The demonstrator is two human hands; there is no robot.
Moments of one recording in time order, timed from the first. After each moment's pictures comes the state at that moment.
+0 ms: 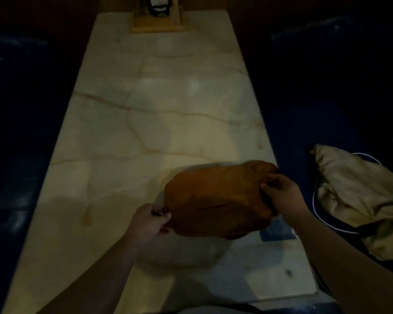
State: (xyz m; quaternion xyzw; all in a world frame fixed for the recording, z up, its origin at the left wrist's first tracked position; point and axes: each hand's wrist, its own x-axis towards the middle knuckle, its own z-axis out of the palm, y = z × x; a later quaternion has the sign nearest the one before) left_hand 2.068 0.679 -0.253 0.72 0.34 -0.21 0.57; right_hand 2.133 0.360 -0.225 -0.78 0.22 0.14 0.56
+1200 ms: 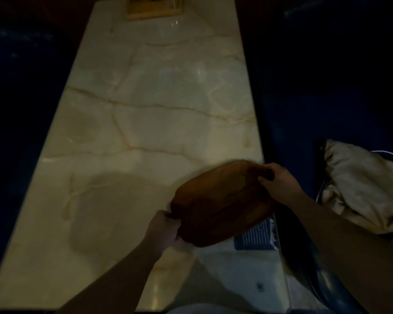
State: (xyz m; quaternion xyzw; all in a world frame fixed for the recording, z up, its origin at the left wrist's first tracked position) left_hand 2.080 0.555 -0.268 0.75 0.39 -0.23 0.49; right_hand 2.213 0.265 -0.275 -0.90 0.06 0.24 0.36
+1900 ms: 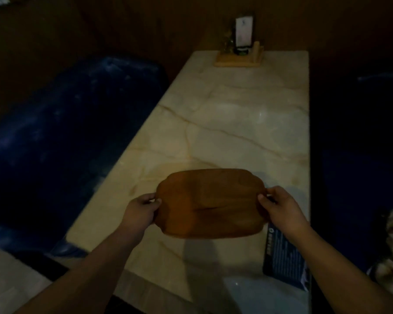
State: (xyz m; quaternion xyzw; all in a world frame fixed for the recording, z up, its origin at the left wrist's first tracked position) left_hand 2.012 0.633 -0.151 0.65 0.50 0.05 0.57; right_hand 2.163 0.359 -0.201 -0.80 -0.03 0.23 0.56
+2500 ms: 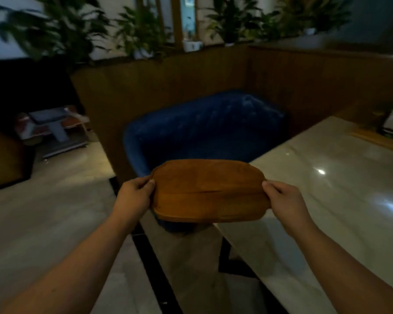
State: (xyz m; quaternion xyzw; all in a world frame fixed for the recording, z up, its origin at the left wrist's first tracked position) left_hand 1.639 0.708 -0.012 0.63 0.55 0.33 0.43; right_hand 1.911 0.570 -0.043 -0.73 -0.35 0.22 0.54
